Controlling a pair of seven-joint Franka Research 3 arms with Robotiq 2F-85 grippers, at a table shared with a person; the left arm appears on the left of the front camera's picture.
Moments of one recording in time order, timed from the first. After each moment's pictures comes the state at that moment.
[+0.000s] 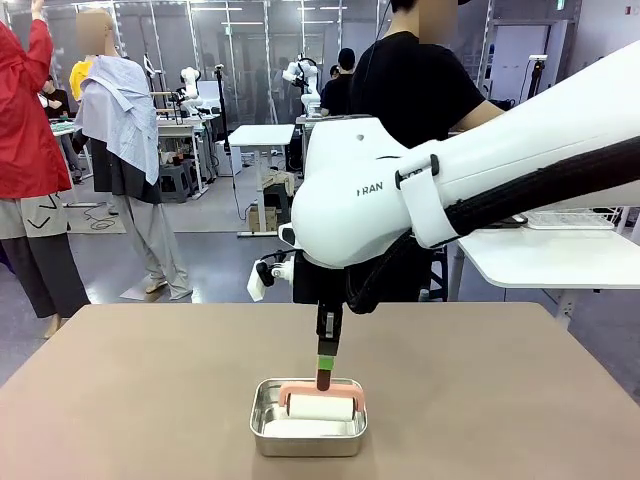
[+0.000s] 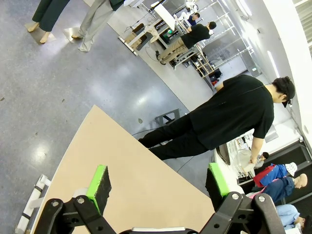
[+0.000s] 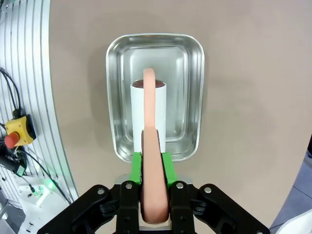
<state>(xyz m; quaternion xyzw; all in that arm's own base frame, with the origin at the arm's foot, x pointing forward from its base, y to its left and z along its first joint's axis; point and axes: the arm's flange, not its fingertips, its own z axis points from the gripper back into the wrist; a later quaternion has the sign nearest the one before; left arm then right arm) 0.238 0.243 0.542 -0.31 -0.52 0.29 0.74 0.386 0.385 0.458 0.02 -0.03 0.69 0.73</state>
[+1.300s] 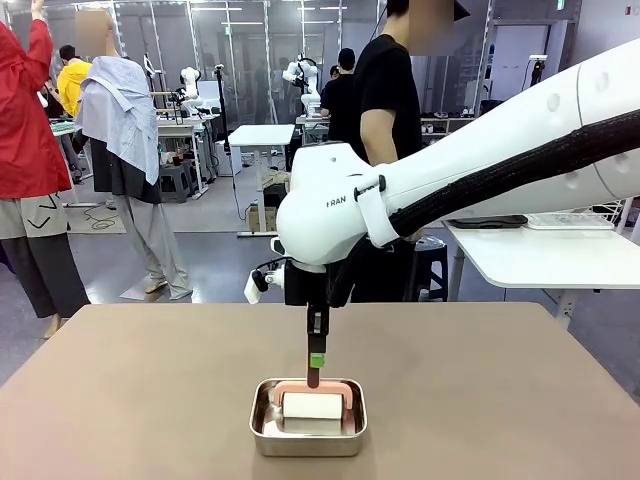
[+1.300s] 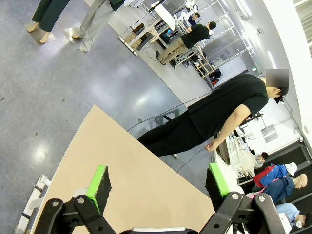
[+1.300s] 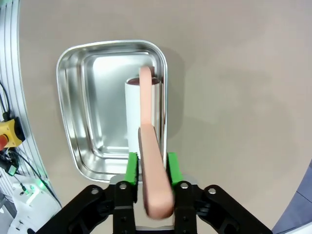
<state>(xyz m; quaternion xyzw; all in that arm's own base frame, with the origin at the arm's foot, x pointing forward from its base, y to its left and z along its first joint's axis) 0.238 0.243 0.542 -0.31 -0.52 0.29 0.74 0.452 0.405 0.418 0.02 0.01 0.69 0.72</state>
